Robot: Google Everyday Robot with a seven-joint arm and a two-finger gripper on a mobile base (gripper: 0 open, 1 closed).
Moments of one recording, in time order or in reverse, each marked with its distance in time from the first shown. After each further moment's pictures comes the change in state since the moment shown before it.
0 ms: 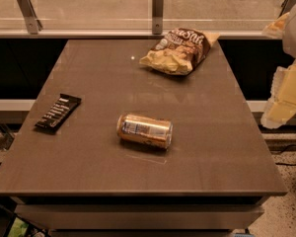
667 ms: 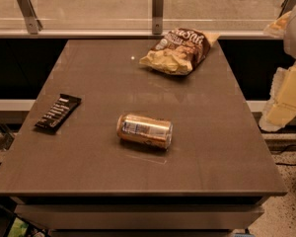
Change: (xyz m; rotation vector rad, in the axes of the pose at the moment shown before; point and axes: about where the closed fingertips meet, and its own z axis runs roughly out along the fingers) arm -0.007 0.008 -0.007 0.014 -0.004 0.012
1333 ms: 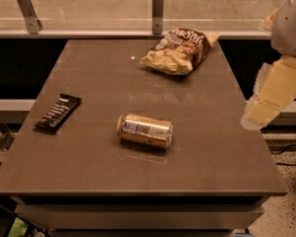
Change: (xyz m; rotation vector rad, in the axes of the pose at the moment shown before) arm -0.024 0.013 -0.013 0.022 -0.004 0.079
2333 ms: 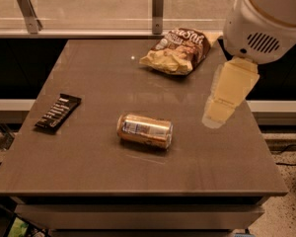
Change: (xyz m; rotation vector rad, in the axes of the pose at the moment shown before) arm -0.046 0.010 0.026 -0.047 0.015 -0.004
